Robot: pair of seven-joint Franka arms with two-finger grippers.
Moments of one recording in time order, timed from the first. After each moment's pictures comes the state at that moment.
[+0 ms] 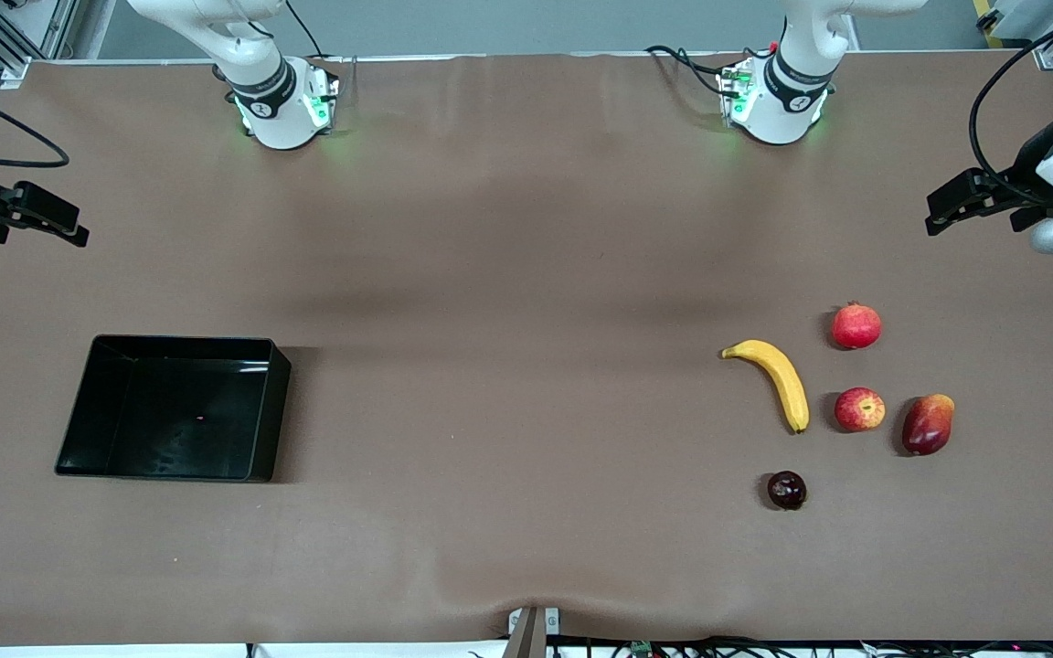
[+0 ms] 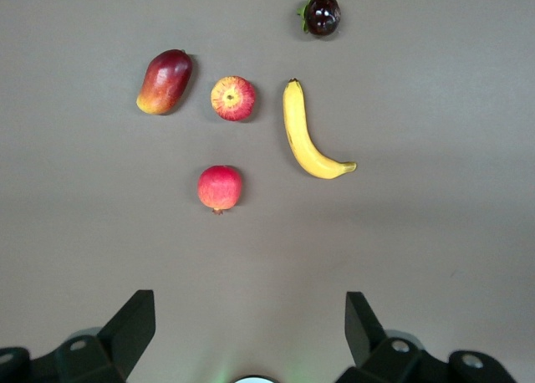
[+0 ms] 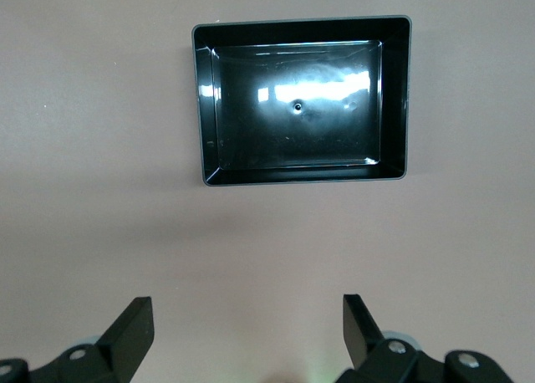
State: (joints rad) left arm -0.15 -0.01 0.07 -1.56 0.02 1.49 -0.10; right arm 0.01 0.01 -0.03 -1.52 0.01 1.47 0.04
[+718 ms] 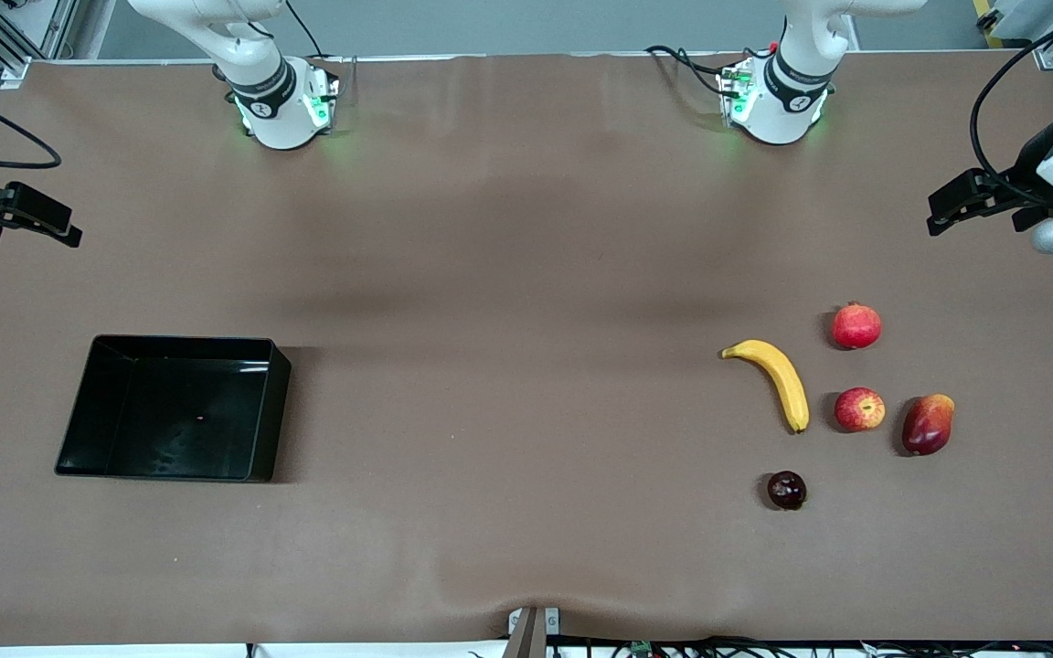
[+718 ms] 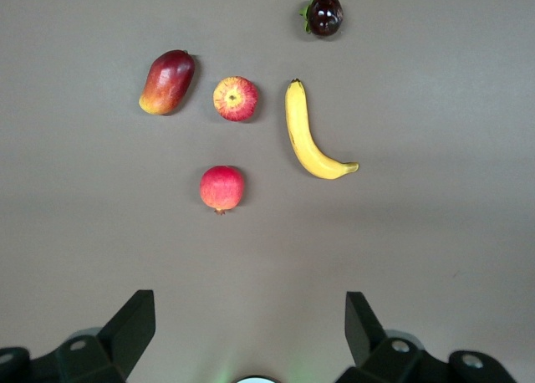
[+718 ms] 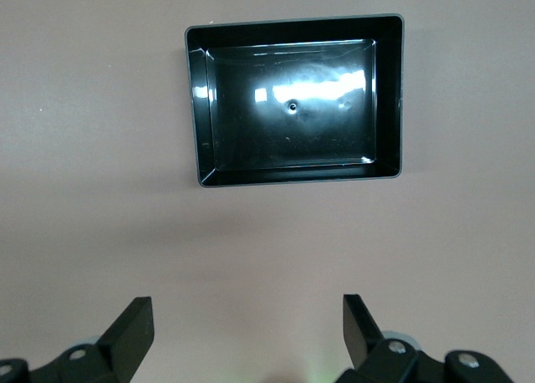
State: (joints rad) left arm -0.15 -0.01 0.07 -1.56 0.03 1.49 -0.10; right arm -0.01 0.01 -0.04 -1.51 0.01 1.47 0.04
